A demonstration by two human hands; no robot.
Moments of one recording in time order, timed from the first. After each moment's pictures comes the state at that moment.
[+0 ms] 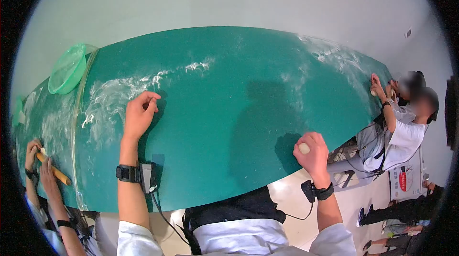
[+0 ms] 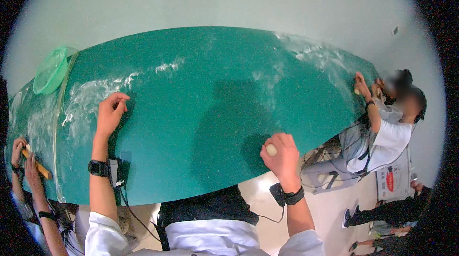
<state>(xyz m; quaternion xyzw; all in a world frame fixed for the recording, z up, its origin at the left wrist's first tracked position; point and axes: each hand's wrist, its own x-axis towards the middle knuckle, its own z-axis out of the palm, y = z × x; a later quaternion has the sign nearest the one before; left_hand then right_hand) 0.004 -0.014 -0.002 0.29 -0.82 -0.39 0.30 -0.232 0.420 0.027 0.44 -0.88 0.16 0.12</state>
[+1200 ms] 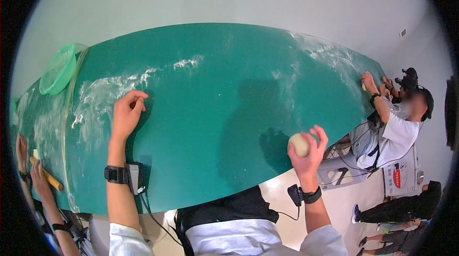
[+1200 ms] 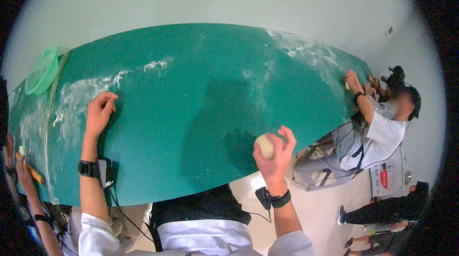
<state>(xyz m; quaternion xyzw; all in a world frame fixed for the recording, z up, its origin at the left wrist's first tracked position) 0.005 -0.016 -0.013 0.29 -0.81 -0.40 0.31 -0.214 0.408 0.023 0.38 -0.81 0.30 0.33</state>
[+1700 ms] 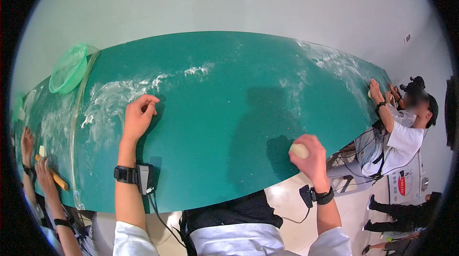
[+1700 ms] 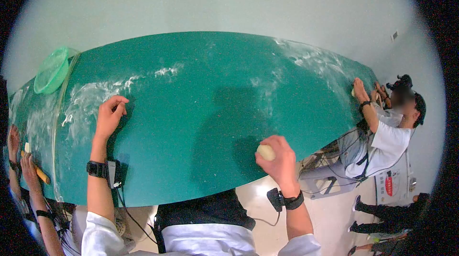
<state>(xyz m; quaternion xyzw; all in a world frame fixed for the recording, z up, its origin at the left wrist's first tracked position) 0.003 -0.017 -0.009 0.27 -0.80 -0.42 0.33 -0.227 0.411 0.050 0.44 -0.86 0.26 0.08</state>
